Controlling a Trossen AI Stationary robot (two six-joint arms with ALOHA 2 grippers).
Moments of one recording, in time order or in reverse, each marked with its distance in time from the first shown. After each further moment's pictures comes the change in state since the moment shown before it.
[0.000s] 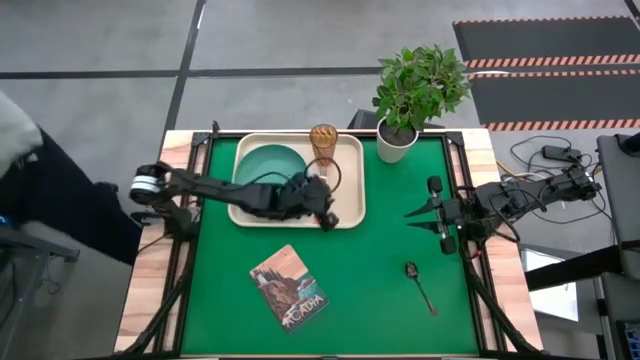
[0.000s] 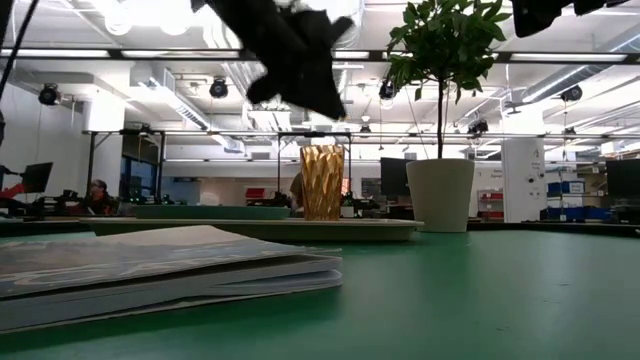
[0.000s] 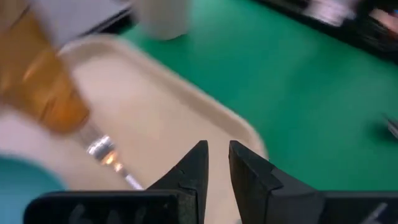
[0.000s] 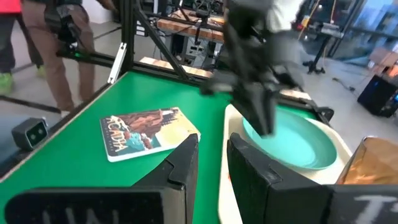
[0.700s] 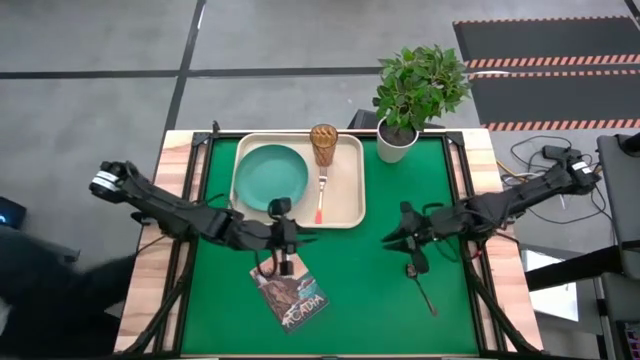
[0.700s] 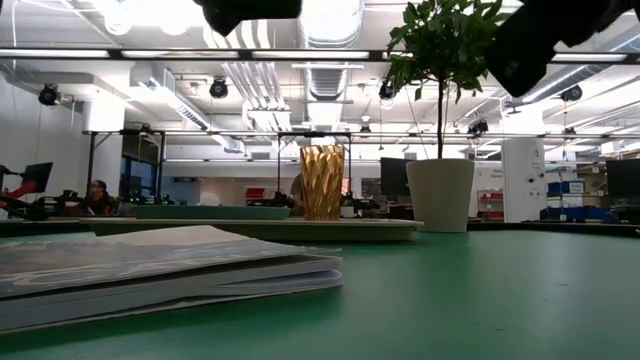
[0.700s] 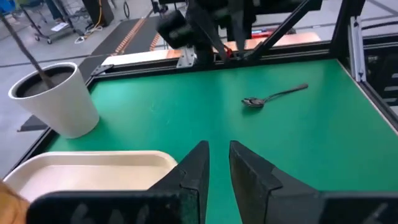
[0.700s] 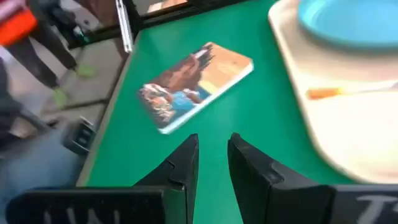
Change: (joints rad) left arm -0.305 -0.329 -0.298 0.300 0.000 0.460; right arm 0.041 0.446 0.008 0.121 -0.051 0.517
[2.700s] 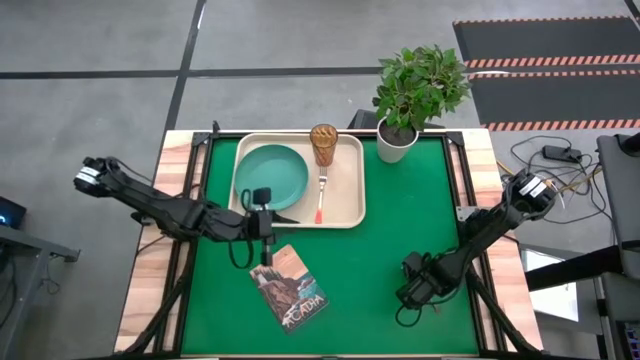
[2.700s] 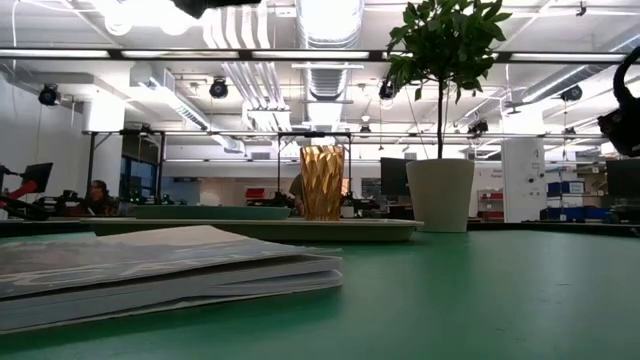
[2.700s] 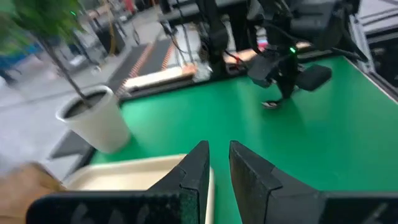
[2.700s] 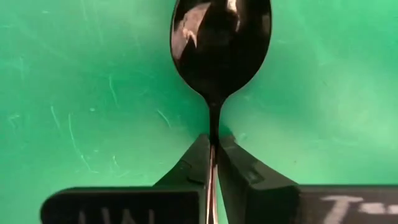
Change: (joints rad) left arm -0.002 -0.228 -0.135 -0.009 -0.028 0.158; right arm 0.382 0.697 0.258 -0.640 -0.189 1.318
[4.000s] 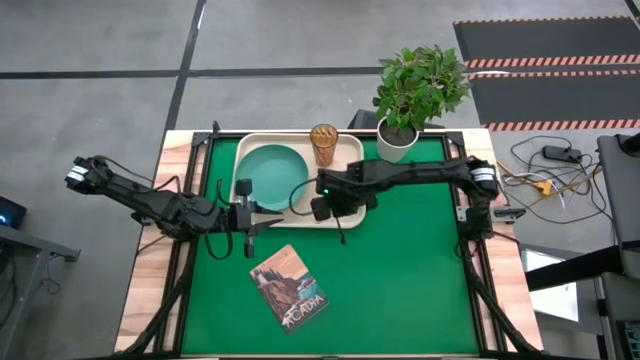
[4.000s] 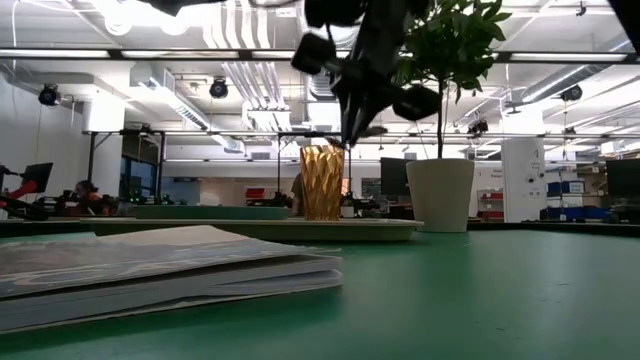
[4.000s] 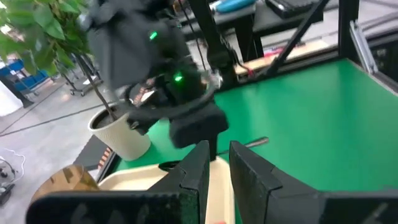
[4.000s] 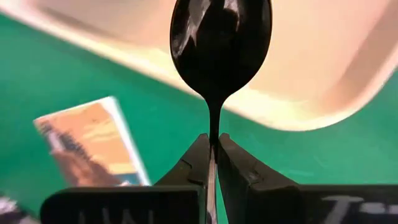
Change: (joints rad) left arm 0.001 -0.212 -0.091 -0.047 -0.009 0.096; right arm -0.782 0.308 0.840 -0.227 -0.023 -0.500
